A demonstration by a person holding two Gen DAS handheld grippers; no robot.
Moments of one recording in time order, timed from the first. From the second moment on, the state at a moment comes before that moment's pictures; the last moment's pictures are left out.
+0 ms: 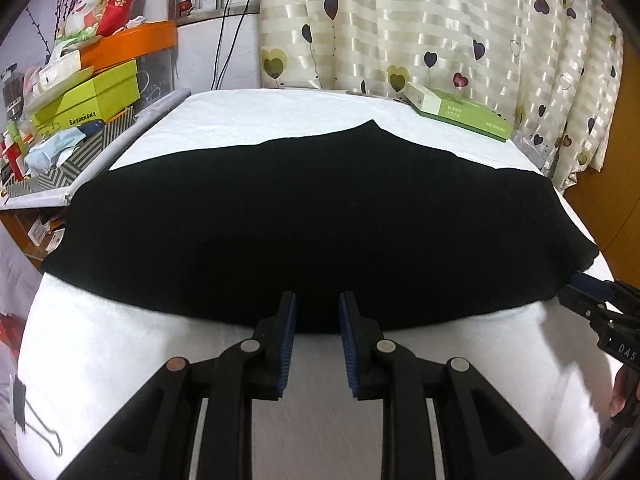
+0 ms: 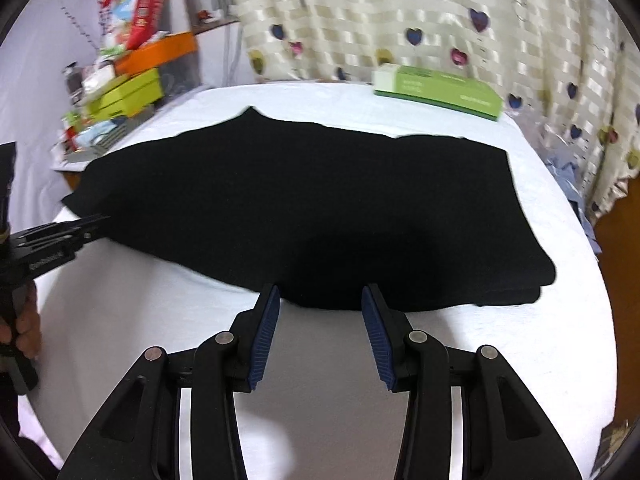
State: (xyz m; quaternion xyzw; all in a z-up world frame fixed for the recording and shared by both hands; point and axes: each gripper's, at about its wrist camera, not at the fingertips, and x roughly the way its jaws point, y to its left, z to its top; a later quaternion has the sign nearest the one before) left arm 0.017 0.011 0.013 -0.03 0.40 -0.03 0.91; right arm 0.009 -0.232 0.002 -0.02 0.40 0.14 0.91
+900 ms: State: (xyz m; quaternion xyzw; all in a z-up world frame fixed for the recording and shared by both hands) left arm -0.022 0.072 0.003 -0.08 0.41 0.03 0.91; right arm -0.005 -0.172 -0.007 -0.07 0.40 0.22 0.89
